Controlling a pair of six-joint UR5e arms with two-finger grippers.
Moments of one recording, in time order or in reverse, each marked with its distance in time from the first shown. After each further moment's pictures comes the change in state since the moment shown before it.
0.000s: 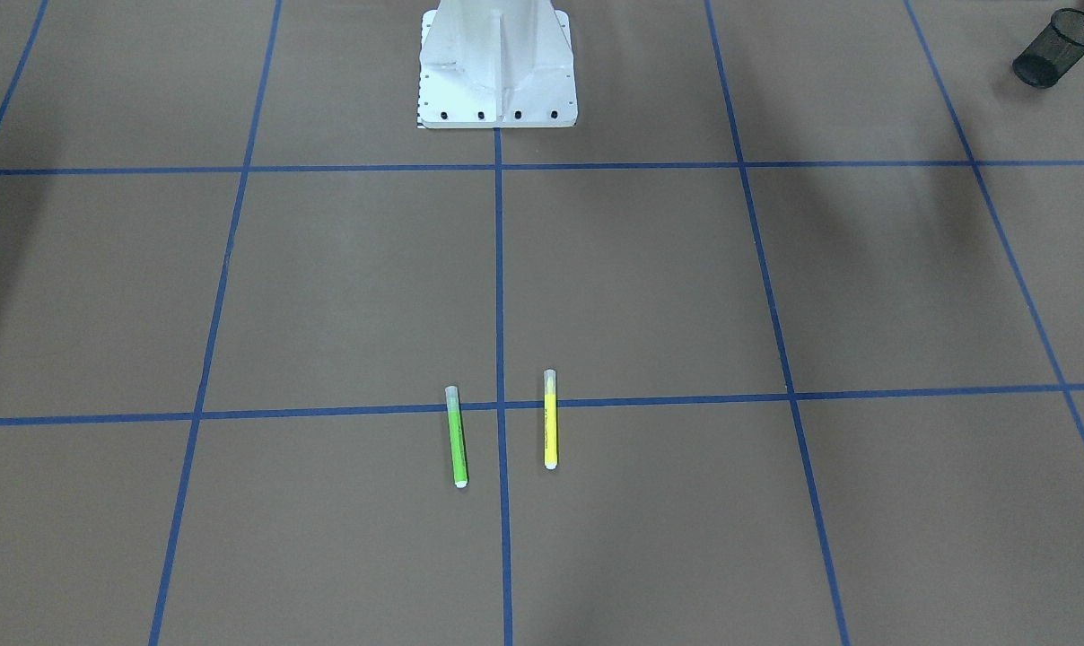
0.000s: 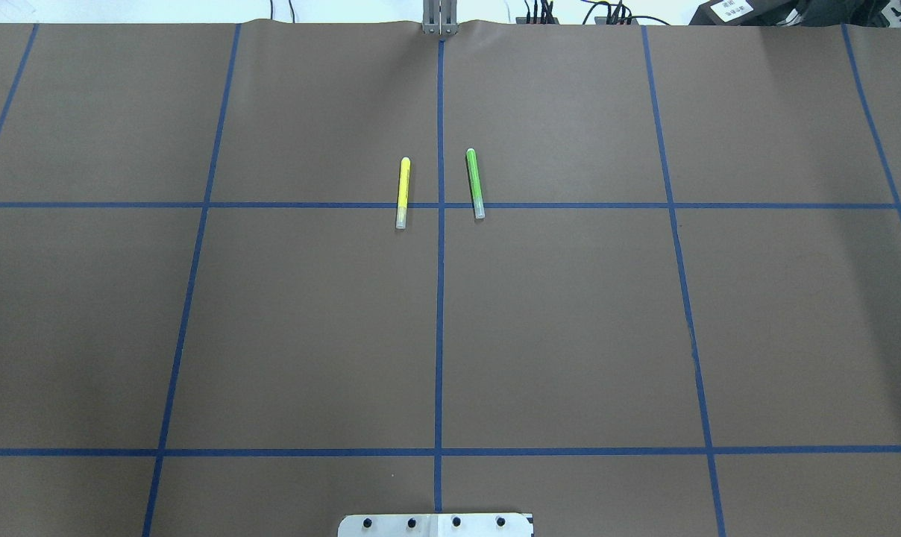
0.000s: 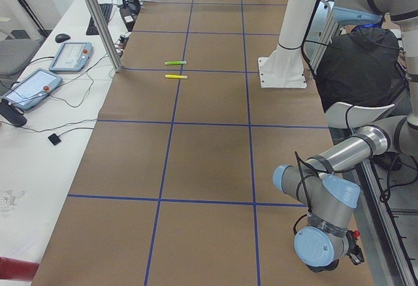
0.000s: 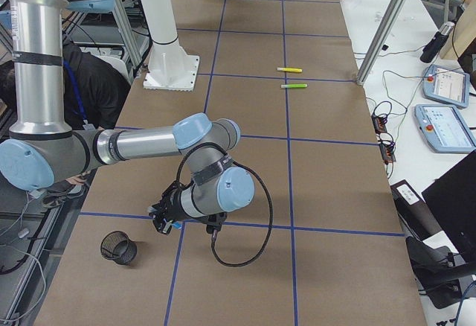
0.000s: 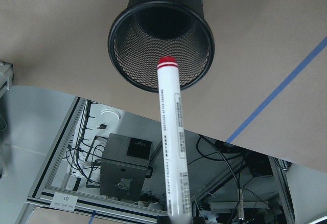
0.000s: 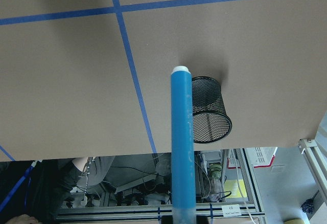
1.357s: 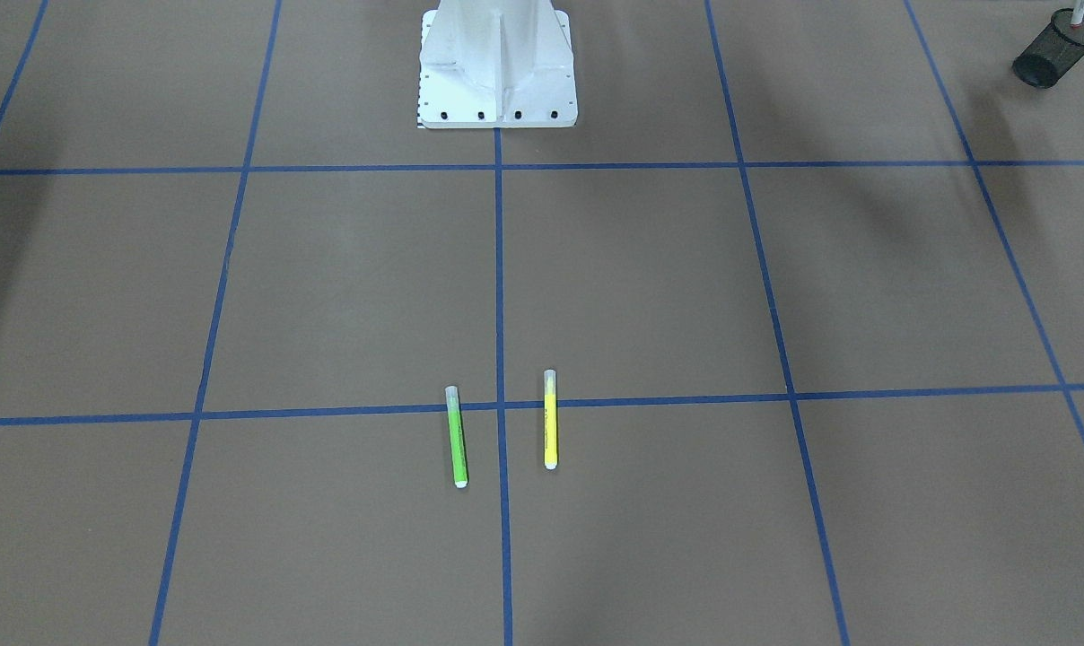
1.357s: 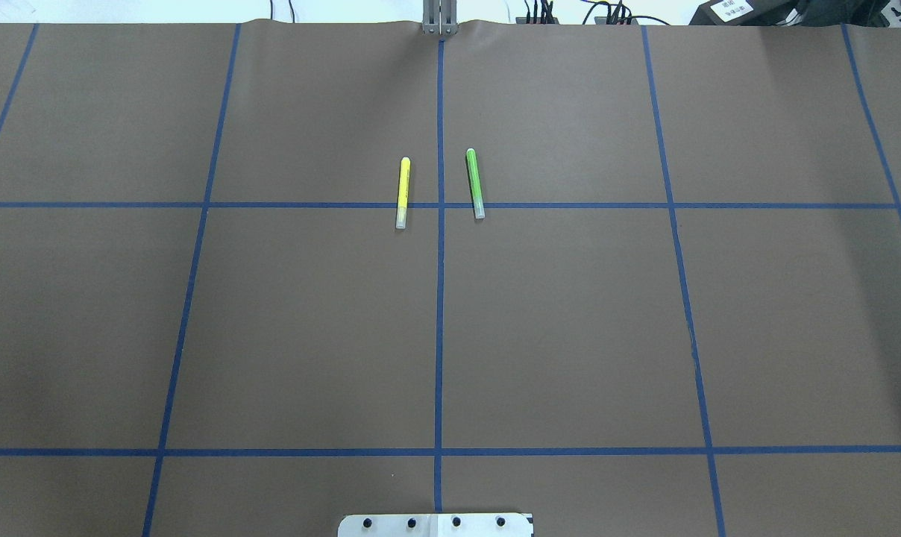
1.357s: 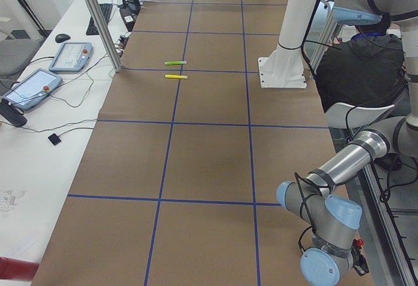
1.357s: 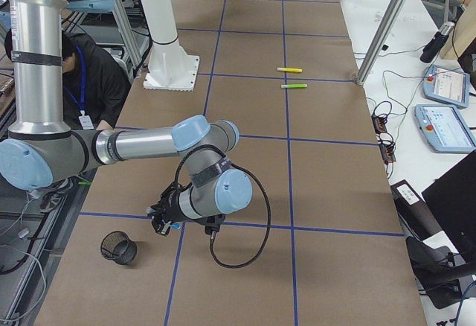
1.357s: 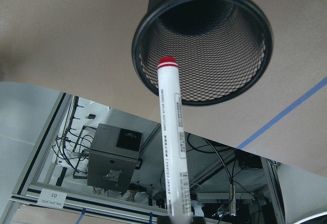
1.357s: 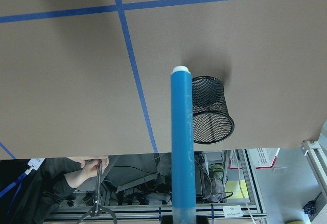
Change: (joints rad) left arm -0.003 -0.019 0.141 -0.071 -0.010 -0.006; right arm 0.001 -0.009 -0.002 0.004 0.001 -0.012
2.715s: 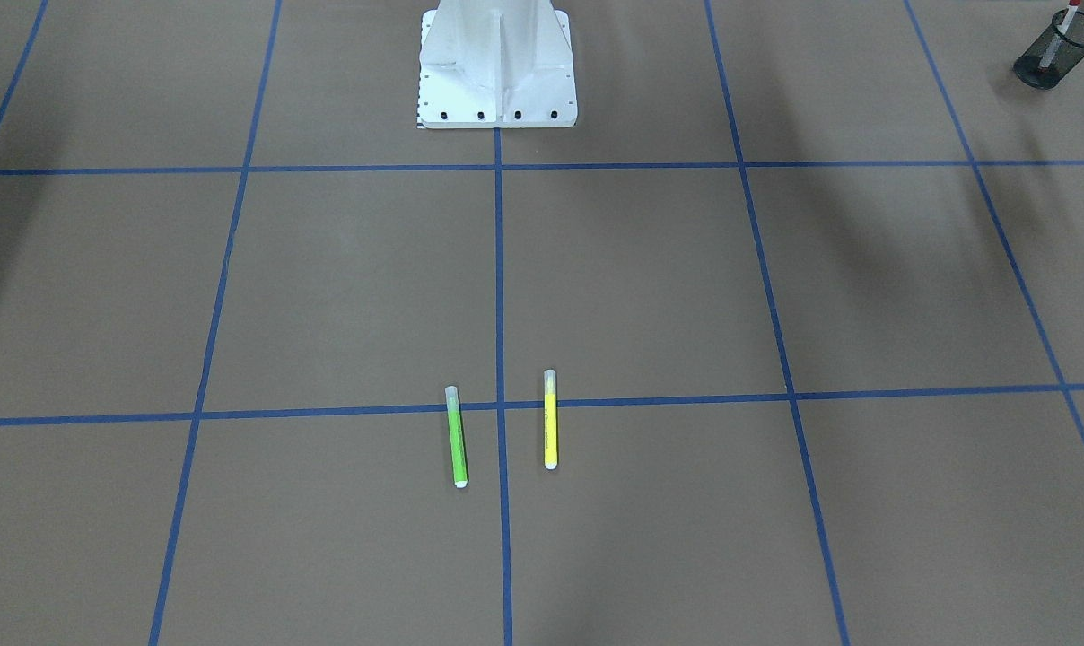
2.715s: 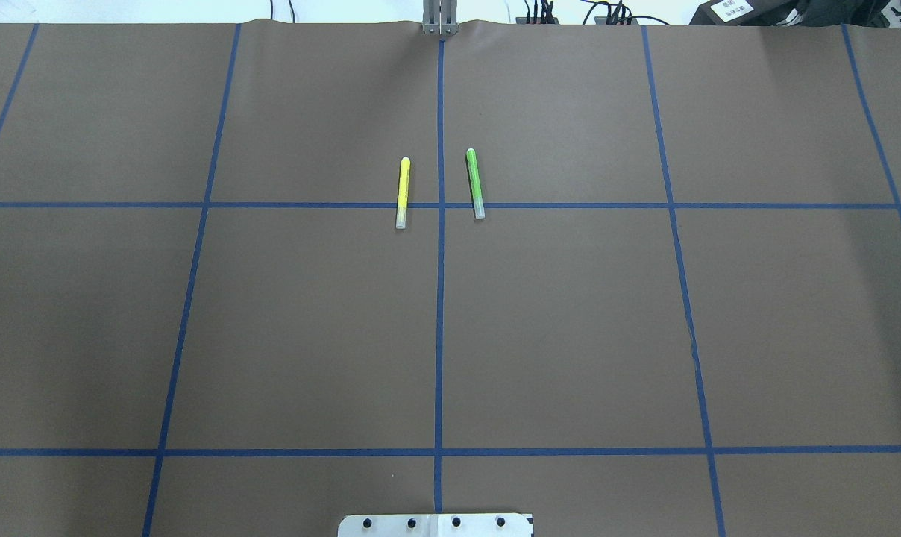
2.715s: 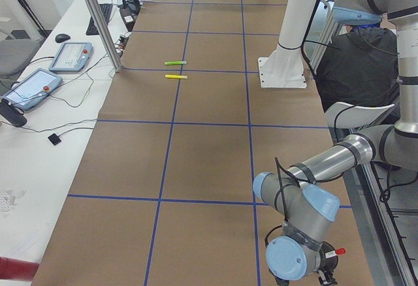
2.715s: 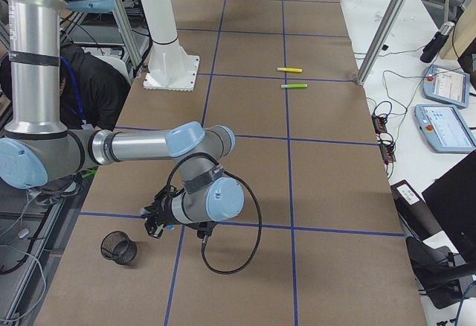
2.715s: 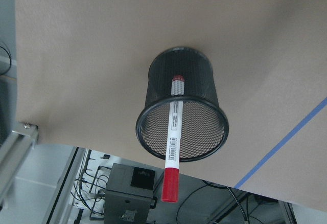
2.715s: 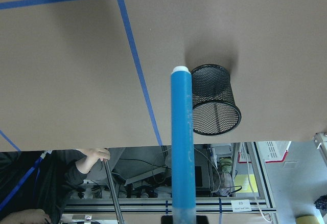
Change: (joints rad) left arm 0.001 -0.182 -0.038 -0.060 -0.064 0.005; right arm 0.019 -0.070 -0.007 -0.009 -0.007 -0.030
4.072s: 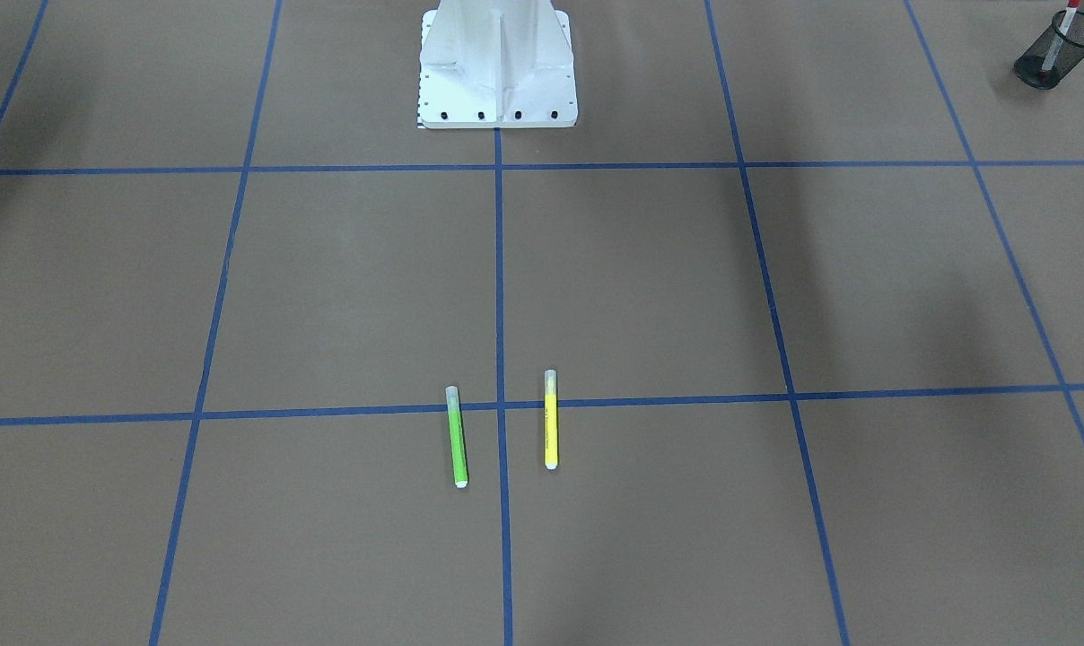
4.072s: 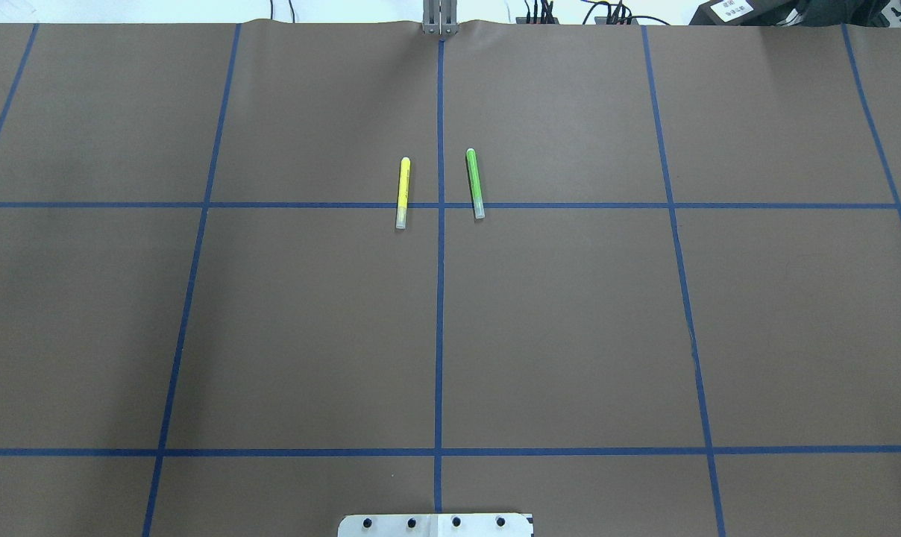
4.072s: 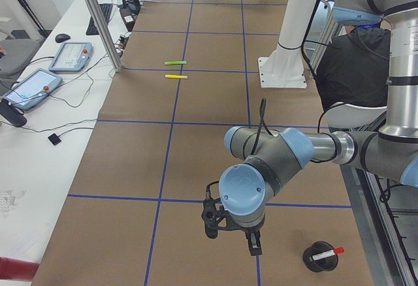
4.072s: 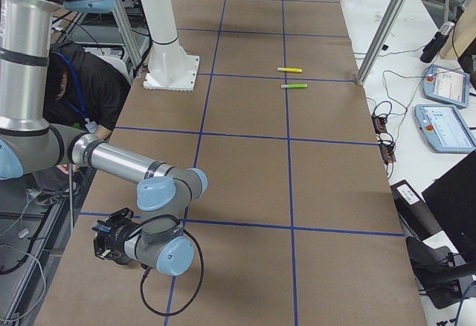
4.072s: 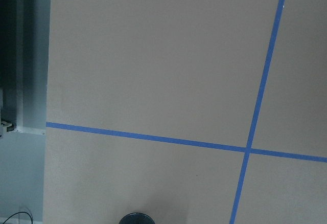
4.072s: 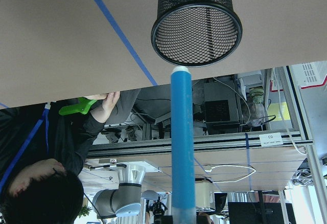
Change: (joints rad) left arm 0.005 -0.142 -0.194 -0.030 -0.205 0.000; right arm 0.015 -0.108 -0.200 0.006 -0.075 0.009
